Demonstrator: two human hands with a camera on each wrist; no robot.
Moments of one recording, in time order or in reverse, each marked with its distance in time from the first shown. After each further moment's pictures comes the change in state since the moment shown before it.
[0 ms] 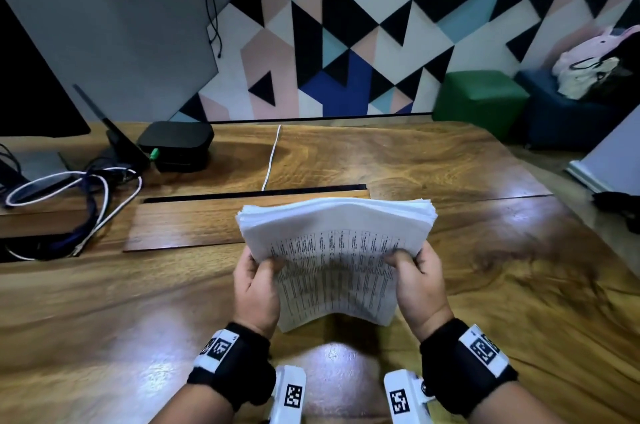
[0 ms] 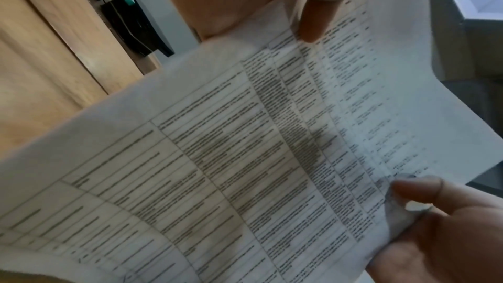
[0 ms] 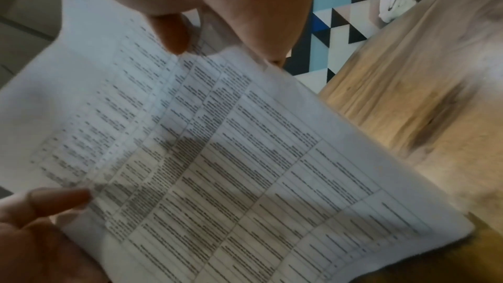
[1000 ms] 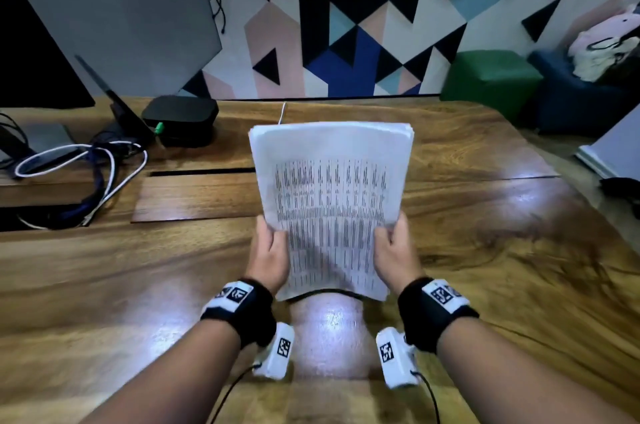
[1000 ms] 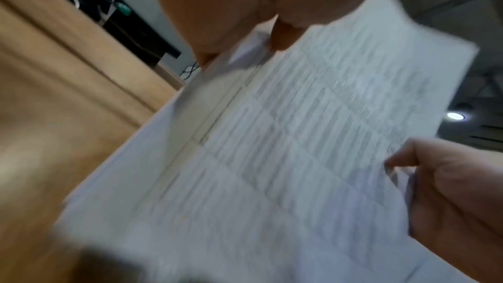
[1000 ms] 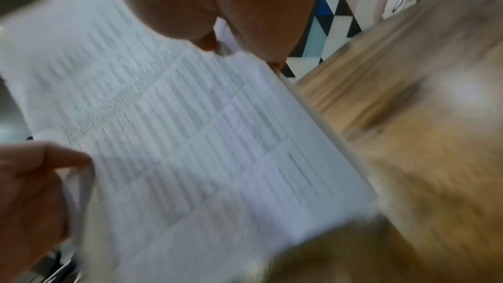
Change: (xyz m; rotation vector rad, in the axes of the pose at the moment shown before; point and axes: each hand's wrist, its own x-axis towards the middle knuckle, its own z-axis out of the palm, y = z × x) left_hand 0.015 -0.021 -0.012 0.553 -0.086 -0.081; right_hand 0.006 0.034 0.014 -0.429 -0.084 0.136
